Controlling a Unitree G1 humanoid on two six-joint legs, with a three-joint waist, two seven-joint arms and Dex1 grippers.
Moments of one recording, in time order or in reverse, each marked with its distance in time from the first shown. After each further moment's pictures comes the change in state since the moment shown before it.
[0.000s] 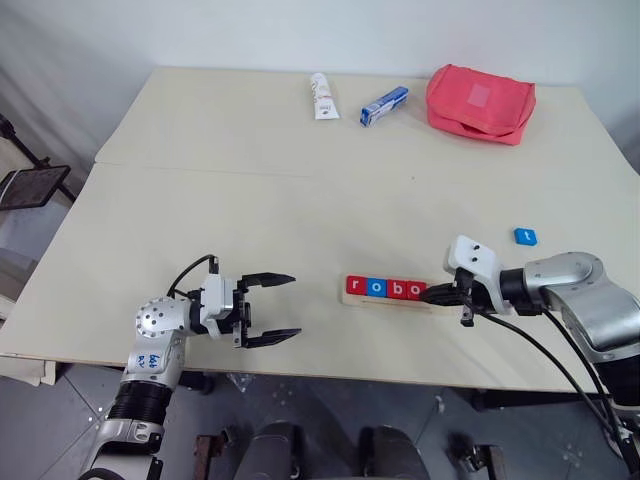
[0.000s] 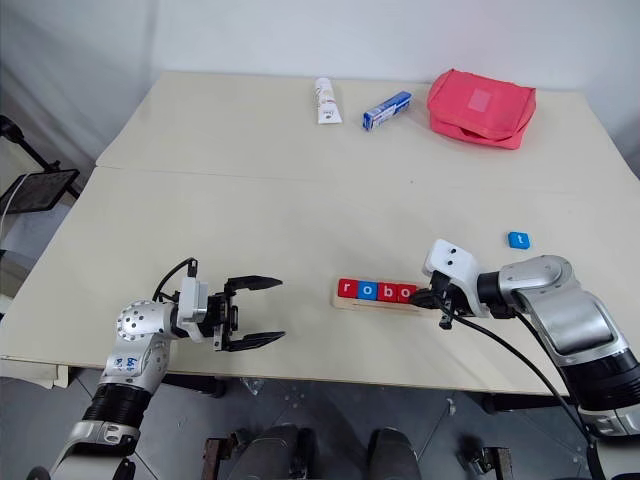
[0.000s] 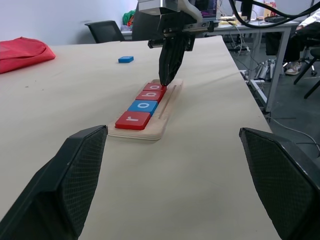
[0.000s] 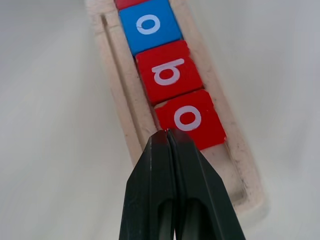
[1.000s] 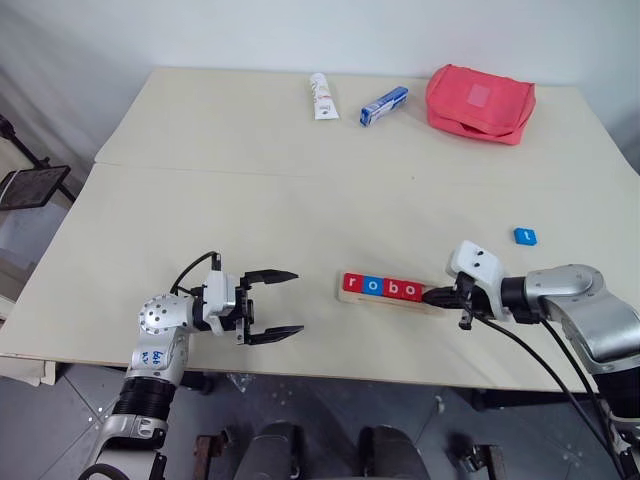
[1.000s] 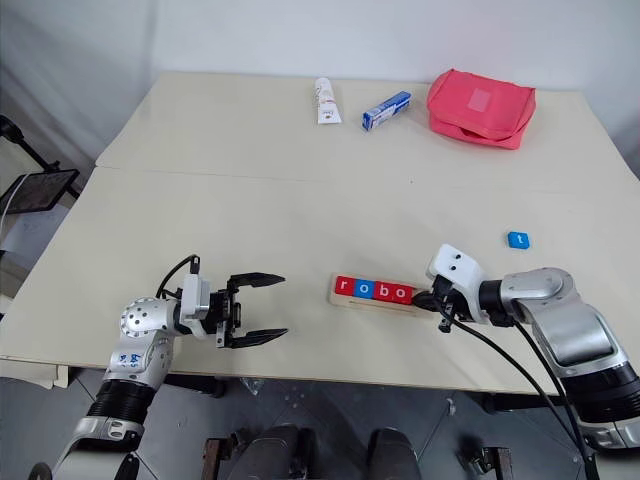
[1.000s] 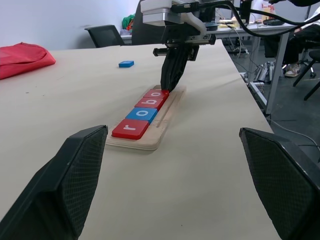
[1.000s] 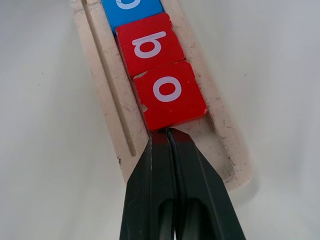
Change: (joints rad) left arm -0.023 -0.013 -0.003 0.014 0.000 -0.003 -0.004; right arm 0.065 0.028 -0.035 -0.007 -0.005 -0.010 -0.078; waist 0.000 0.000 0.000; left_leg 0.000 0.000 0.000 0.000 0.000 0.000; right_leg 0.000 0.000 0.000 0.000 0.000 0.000
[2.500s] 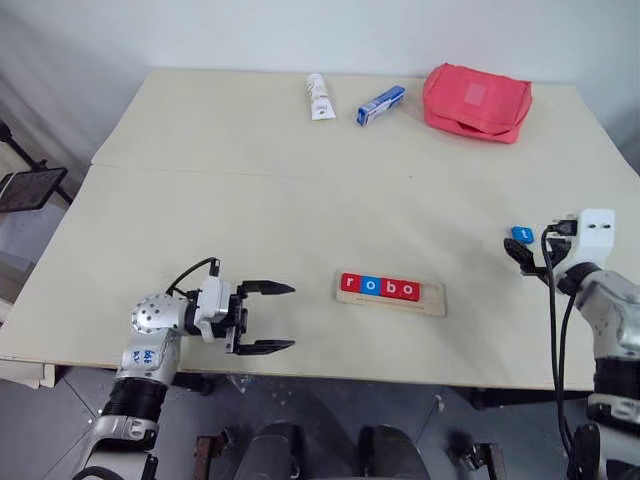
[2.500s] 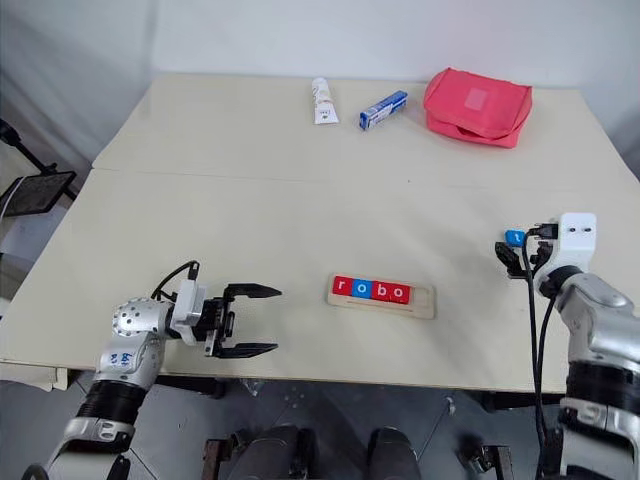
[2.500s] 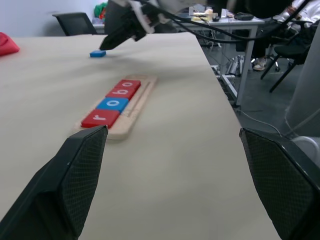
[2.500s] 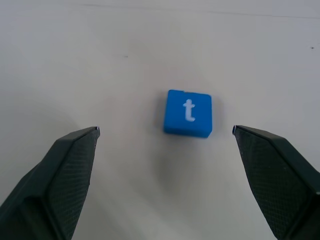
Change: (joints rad) left arm 0.028 0.055 0.003 -0.032 -0.015 0.070 -0.107; right arm -0.107 0.237 -0.501 0.516 0.012 -0.108 -0.622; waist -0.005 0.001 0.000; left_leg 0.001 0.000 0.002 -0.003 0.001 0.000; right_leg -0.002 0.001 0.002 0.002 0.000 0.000
